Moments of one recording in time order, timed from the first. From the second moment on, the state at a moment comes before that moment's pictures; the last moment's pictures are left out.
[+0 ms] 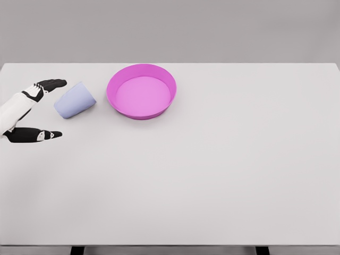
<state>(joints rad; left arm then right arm) 0.02 0.77 -0.01 -1.65 -0.06 -0.61 -0.24 0.00 0.00 -0.13 0.05 -0.06 -0.07 0.09</state>
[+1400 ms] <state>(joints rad) -0.09 0.70 0.03 -1.66 -0.01 -0.61 -0.50 0.00 0.00 -0.13 0.05 -0.06 -0.07 0.09</state>
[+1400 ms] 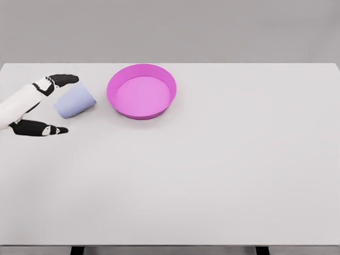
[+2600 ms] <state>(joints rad) -0.61 0.86 -0.56 -1.21 0.24 -0.25 -0.53 0.00 0.00 -0.13 0.05 -0.06 -0.07 0.09</state>
